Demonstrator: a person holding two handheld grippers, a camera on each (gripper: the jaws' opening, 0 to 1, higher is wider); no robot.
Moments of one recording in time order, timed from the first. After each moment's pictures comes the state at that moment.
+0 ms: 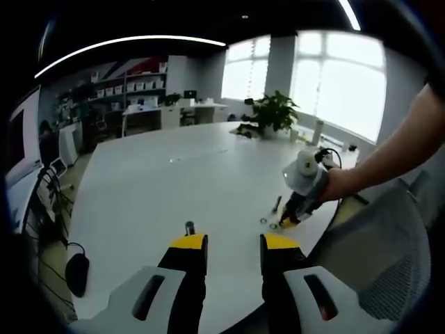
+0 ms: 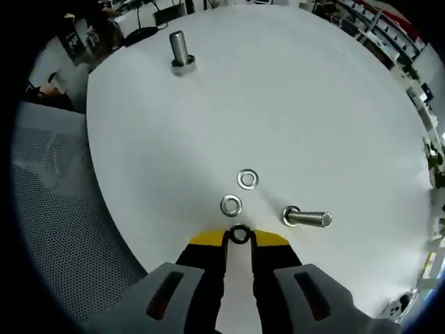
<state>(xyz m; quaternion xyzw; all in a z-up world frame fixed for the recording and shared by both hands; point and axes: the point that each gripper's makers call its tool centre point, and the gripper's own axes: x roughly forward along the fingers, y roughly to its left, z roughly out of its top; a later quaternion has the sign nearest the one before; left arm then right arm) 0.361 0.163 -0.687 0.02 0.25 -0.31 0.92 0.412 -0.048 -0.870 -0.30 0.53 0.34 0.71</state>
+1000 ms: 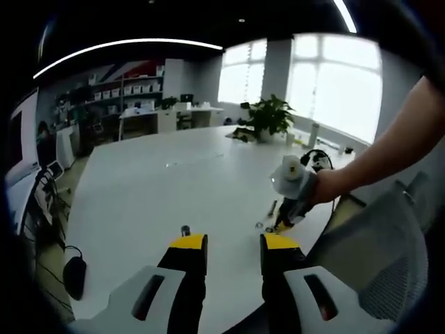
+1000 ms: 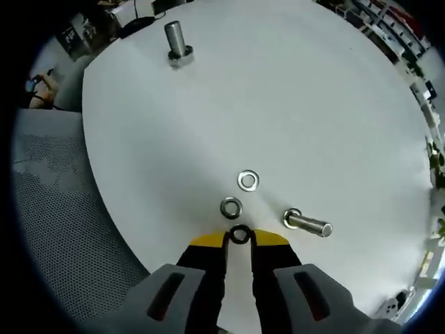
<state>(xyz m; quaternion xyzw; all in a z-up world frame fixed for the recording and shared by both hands) 0.360 0.158 -0.681 0.02 0.24 -0.32 0.92 0.412 -0.049 -0.870 -0.27 0.55 0.33 0.72</state>
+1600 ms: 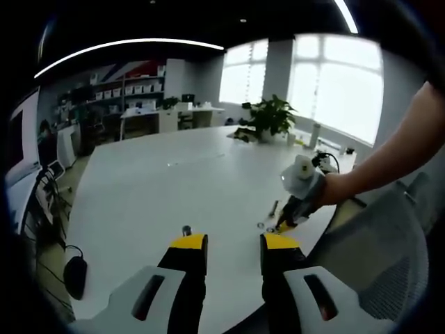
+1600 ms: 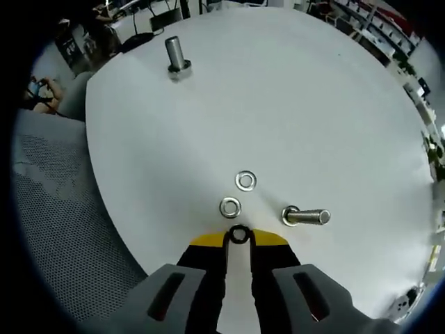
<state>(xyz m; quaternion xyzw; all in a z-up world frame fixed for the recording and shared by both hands) 0.361 0.159 -0.683 0.02 0.24 -0.31 0.92 0.414 -0.050 -0.869 -0.26 0.53 0.33 0.74</state>
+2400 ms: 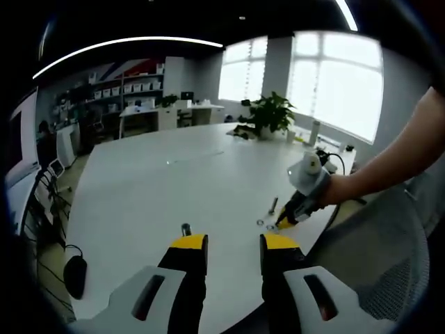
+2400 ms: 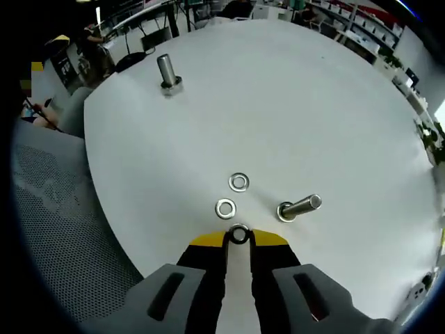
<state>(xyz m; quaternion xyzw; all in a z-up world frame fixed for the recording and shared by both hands) 0.360 0.158 -0.686 0.02 0.25 -0.31 0.92 0.416 -0.055 -0.869 -0.21 0.50 0.32 0.77</state>
